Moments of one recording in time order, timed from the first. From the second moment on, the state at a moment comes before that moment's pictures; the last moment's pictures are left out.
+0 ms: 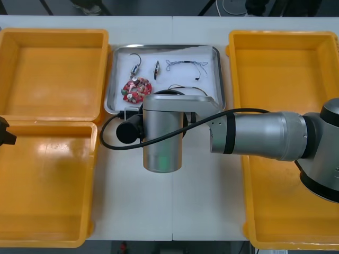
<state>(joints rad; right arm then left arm) -1.16 -0.36 1.25 -1.58 -0.26 1.46 1.56 -0.17 0.84 0.34 -2.13 0.92 1.91 -1.30</state>
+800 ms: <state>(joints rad) -1.19 -0.34 1.20 -1.32 -0.16 1.23 1.67 -0.17 0.84 0.34 -2.13 0.92 1.91 -1.30</state>
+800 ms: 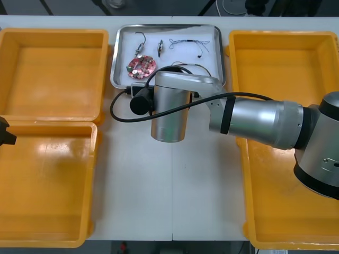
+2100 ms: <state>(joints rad) -1.09 -0.31 0.90 -1.62 -0.23 1.63 1.67 -0.17 0.84 0.34 -2.13 0.92 1.91 -1.30</state>
